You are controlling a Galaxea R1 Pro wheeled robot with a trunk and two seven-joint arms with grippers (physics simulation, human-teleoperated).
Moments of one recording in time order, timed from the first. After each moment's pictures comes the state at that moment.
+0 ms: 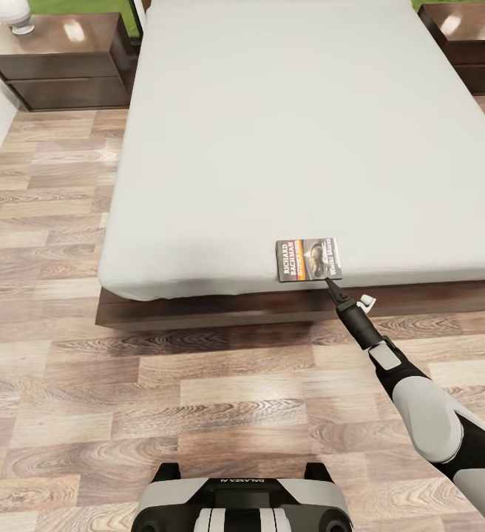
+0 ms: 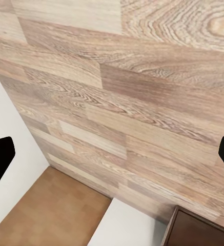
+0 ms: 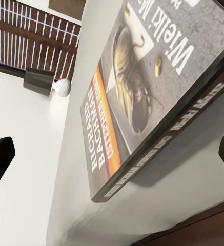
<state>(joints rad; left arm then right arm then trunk) -0.36 0.27 0.75 -0.25 -0.55 0.18 0.07 -1.05 -0.11 -0.60 -0.24 -0.43 0.07 1.16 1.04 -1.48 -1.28</state>
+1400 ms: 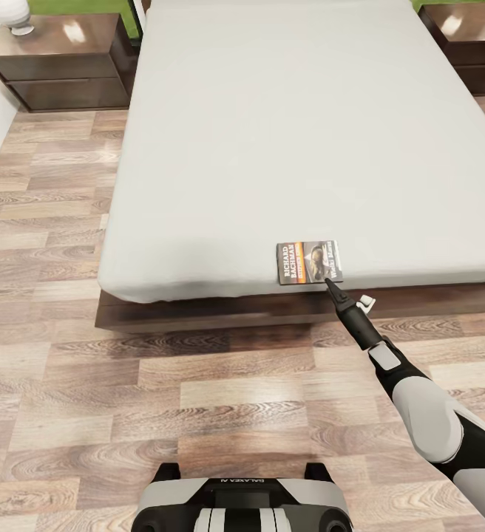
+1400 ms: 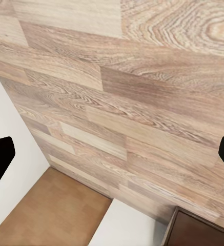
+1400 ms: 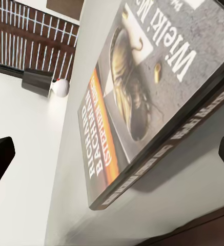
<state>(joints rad) -0.36 0.27 0.75 -0.25 -0.55 0.18 0.07 -1.05 -0.11 -0.60 -0.24 -0.43 0.07 1.15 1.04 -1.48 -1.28</state>
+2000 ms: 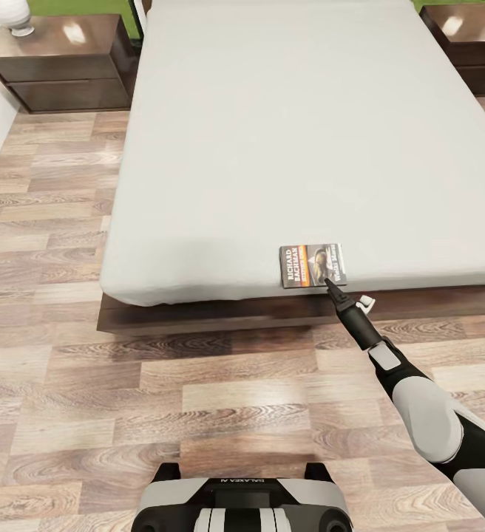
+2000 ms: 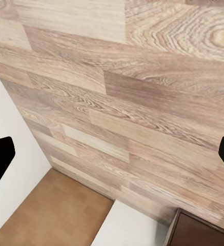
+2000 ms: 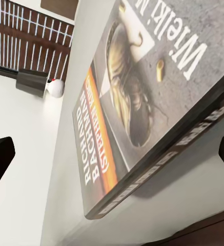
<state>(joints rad) -0.36 0.27 0.75 -0.25 -0.55 0.18 0.07 -1.05 -0.11 -0.60 -0.24 -0.43 0.07 1.13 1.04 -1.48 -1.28</state>
